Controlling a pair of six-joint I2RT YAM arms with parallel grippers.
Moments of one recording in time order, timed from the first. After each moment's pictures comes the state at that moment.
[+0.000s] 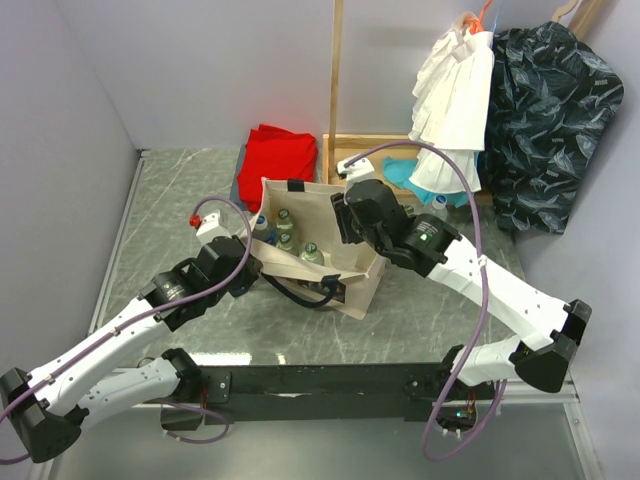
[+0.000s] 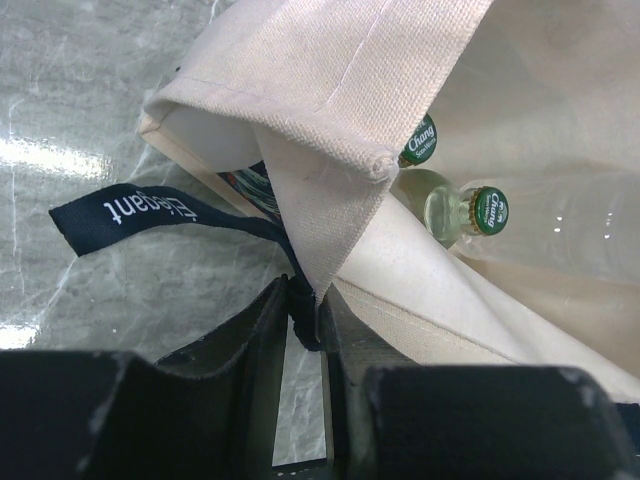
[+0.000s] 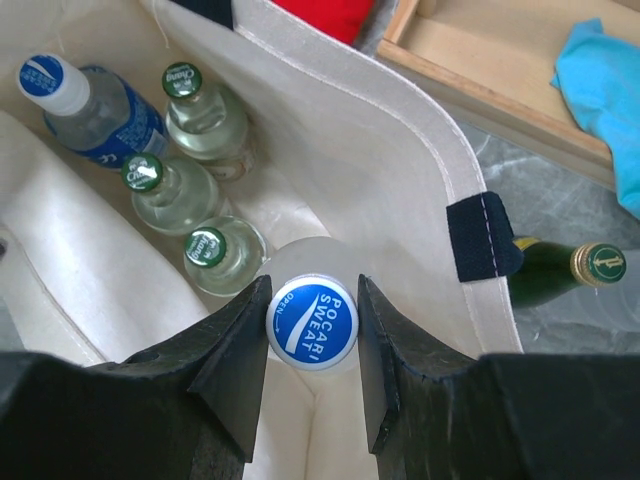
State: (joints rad) left arm -0.78 0.87 0.82 -0.61 -0.41 -0.96; right arm 0.89 1.31 1.40 -0.68 0.43 0.22
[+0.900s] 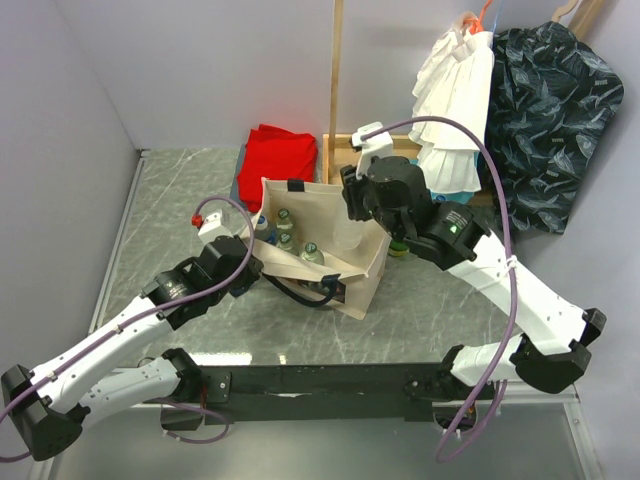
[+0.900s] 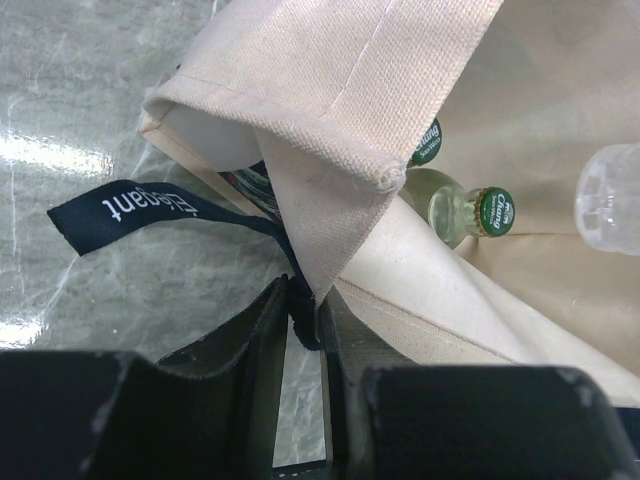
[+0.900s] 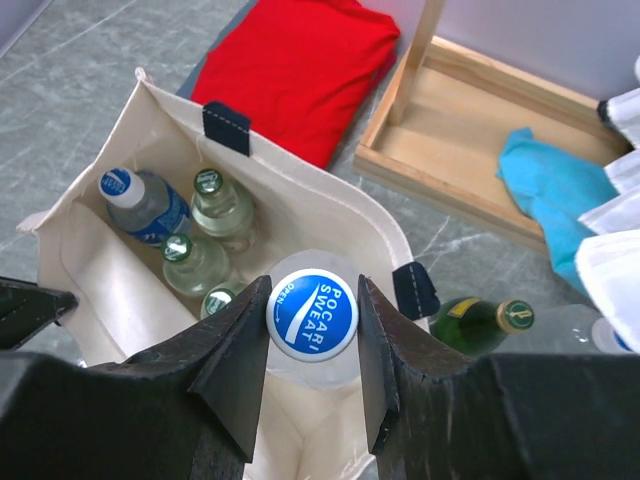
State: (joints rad) left arm -0.78 0.88 0.82 -0.61 -0.41 -0.96; right arm 0.89 1.30 1.62 -0.72 0.46 0.14
